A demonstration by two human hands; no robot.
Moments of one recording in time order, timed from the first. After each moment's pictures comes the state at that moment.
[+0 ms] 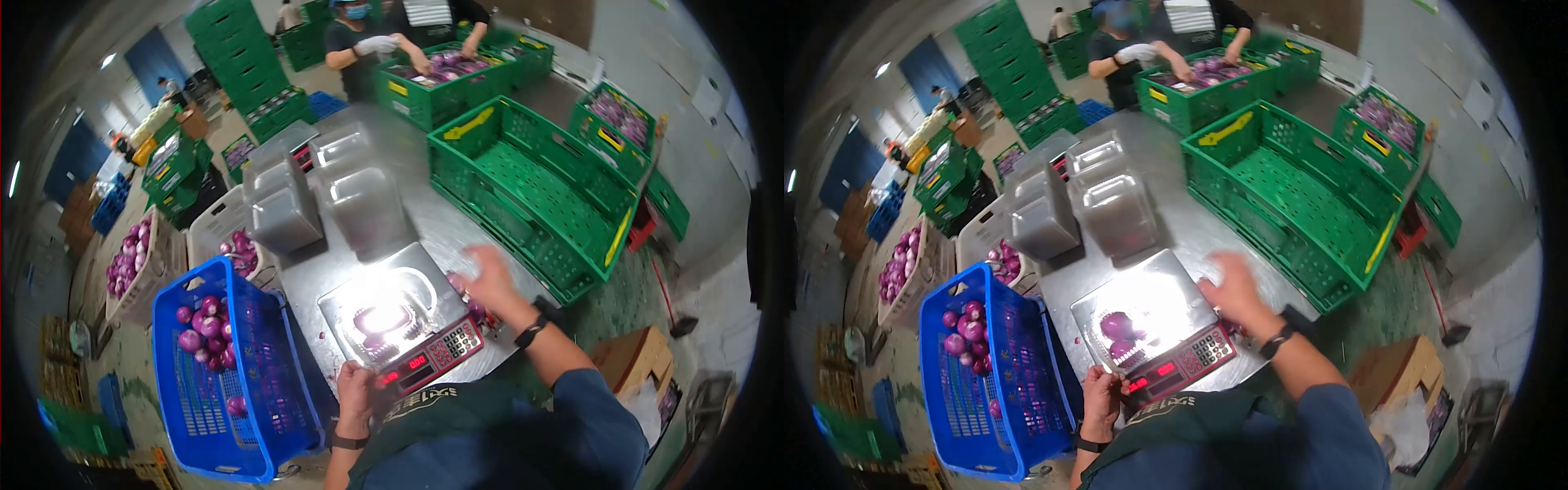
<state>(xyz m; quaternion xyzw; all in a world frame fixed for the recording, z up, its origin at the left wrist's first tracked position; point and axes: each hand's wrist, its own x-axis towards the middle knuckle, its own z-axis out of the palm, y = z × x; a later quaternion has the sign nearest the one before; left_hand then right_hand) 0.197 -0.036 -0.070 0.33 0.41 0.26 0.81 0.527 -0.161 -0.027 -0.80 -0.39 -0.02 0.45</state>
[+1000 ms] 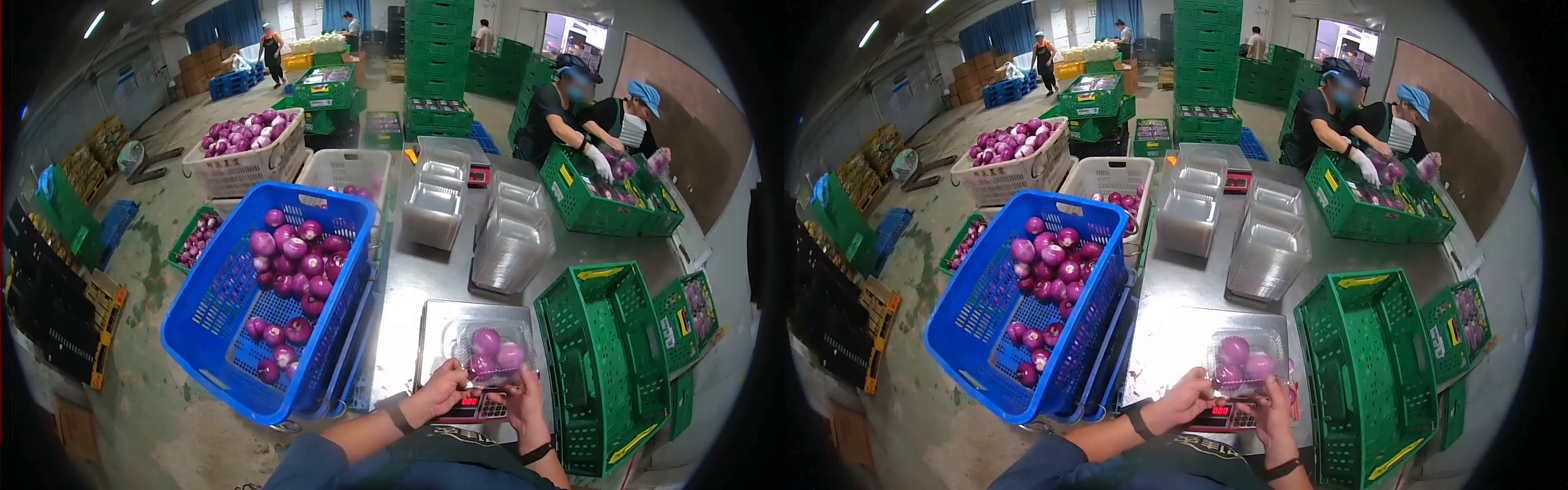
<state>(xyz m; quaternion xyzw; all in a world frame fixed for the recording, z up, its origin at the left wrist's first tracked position) 0.236 -0.026 -0.062 0.16 0.28 0.20 0.93 0.399 -0.152 -0.019 -0.61 -0.07 0.44 0.66</state>
